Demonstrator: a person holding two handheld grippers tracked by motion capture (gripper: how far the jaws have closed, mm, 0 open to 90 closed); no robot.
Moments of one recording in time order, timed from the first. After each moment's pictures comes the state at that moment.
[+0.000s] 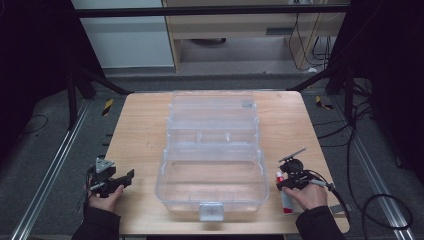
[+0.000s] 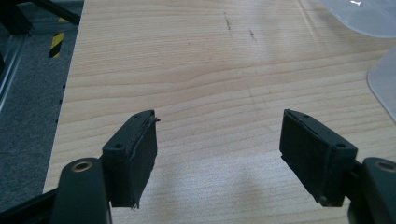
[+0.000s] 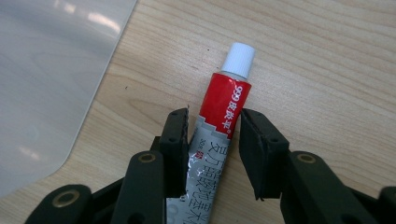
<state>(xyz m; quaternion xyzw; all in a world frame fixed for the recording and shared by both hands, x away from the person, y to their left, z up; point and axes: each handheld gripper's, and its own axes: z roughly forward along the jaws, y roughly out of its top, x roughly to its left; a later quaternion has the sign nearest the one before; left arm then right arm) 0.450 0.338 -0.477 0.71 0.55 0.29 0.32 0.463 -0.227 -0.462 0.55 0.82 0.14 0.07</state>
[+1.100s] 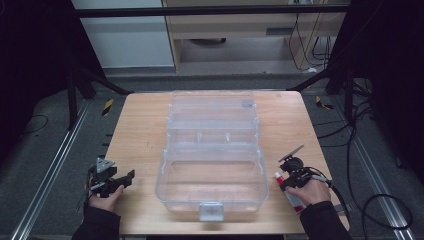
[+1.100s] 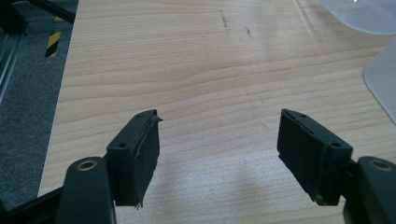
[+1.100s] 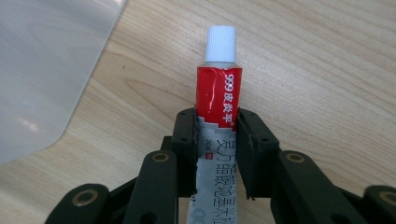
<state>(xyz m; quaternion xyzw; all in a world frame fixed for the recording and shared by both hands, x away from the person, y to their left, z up) 0.451 0.337 -0.477 0.72 0.55 0.29 0.32 0.469 -0.233 -0.456 0.52 0.84 0.12 0.04</state>
